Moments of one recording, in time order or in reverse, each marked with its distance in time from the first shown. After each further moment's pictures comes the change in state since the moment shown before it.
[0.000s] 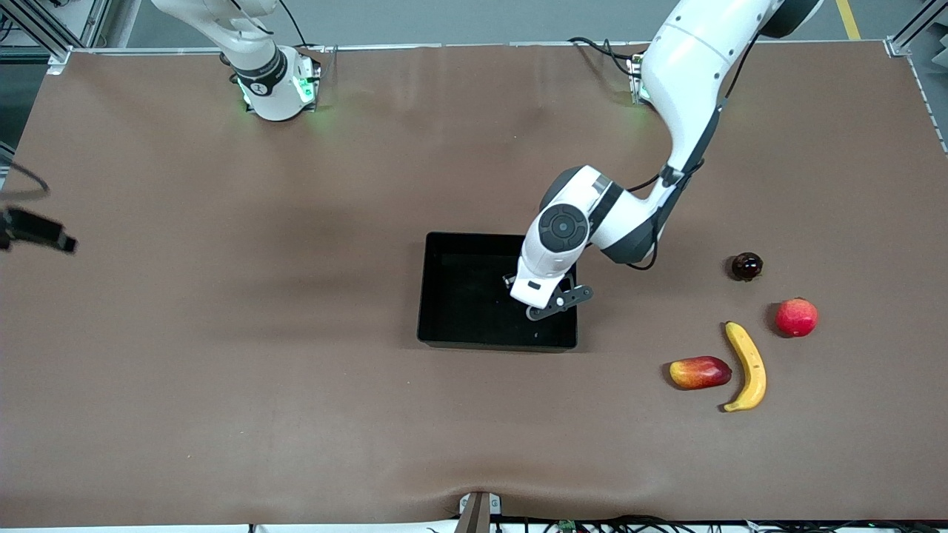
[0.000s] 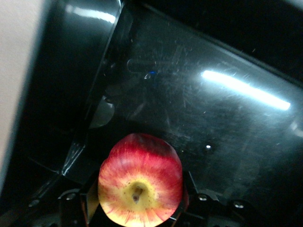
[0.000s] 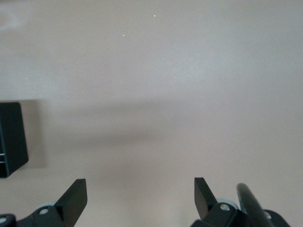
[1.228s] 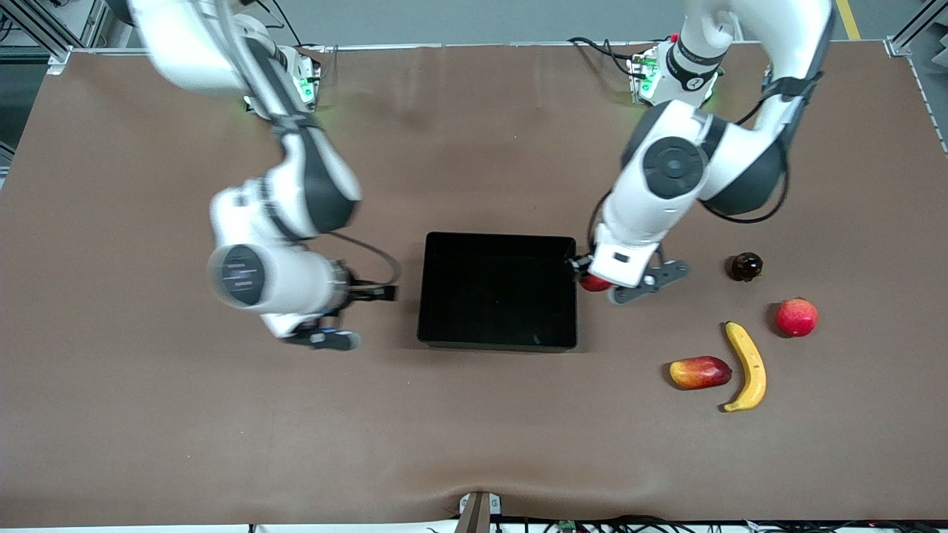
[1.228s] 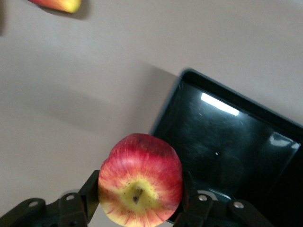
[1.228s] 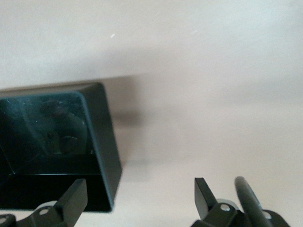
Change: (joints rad) left arm 0.116 -0.313 -0.004 -0.057 -0.002 -0.185 0.079; right arm 0.422 0.429 0.005 0.027 0.235 0.246 0.434
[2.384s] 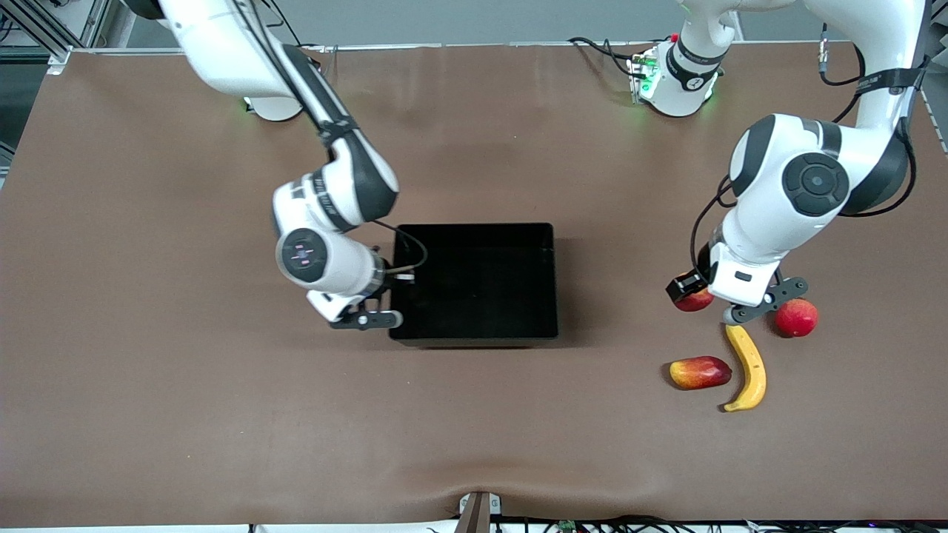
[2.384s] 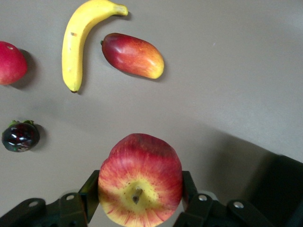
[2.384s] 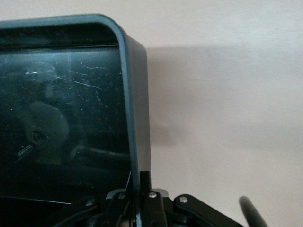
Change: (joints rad) left arm 0.277 -0.131 0.005 -0.167 0.038 0.077 0.208; right arm 0.184 0.020 0.033 -0.299 -0.003 0.413 -0.009
